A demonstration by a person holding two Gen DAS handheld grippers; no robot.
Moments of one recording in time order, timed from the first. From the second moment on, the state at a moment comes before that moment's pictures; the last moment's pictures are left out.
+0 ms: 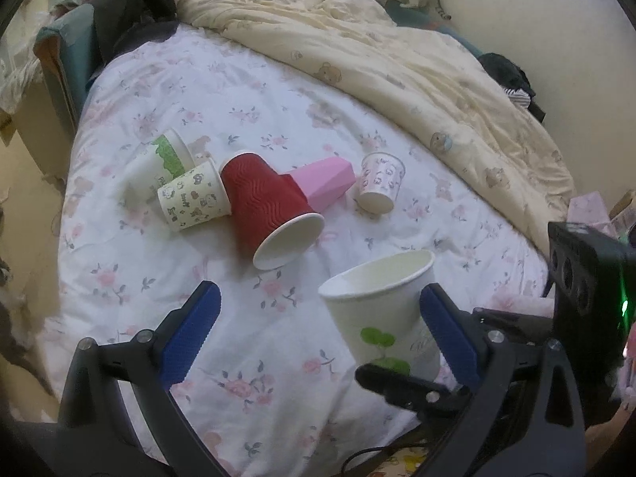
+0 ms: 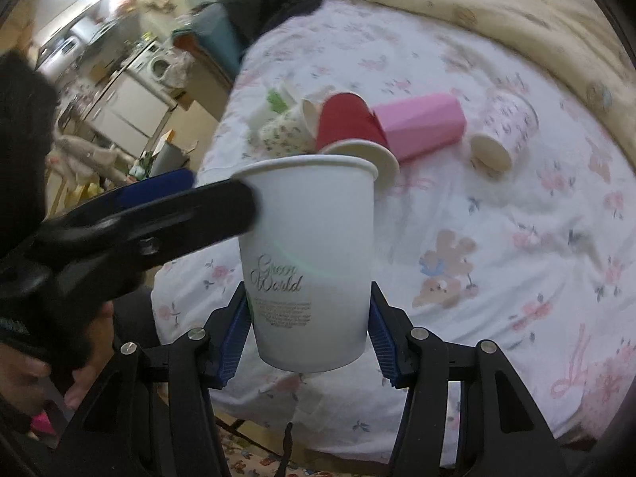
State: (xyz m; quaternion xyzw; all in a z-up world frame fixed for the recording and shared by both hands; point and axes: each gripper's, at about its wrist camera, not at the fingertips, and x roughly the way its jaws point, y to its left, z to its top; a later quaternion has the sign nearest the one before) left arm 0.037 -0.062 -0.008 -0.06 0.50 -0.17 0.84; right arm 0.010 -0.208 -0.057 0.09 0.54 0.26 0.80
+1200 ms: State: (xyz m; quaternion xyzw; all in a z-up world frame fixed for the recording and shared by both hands) left arm 0.044 -0.043 -0.032 -0.06 0.54 -0.11 0.83; right arm -0.001 -0.206 -0.048 0.06 0.53 0.25 0.81
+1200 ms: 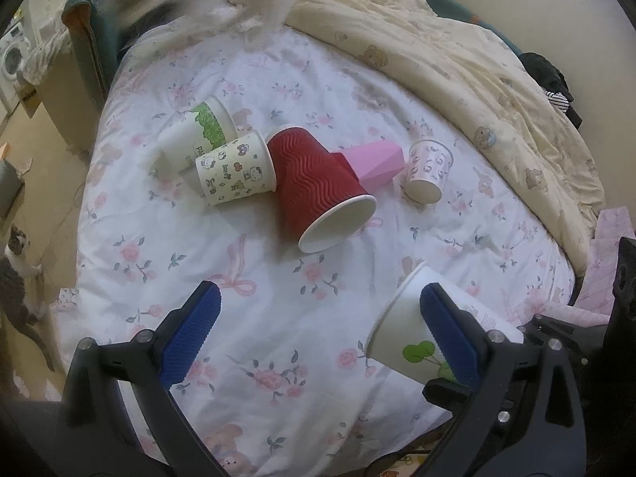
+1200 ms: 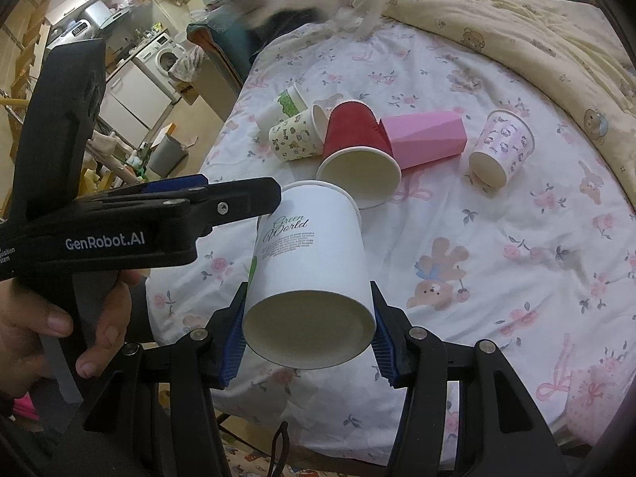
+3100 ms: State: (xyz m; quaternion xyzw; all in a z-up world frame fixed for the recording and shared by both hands) left arm 0.025 0.020 -0.030 -0.07 0.52 0.02 0.85; right arm 0.099 -0.160 -0.098 -0.02 0.67 0.20 0.71
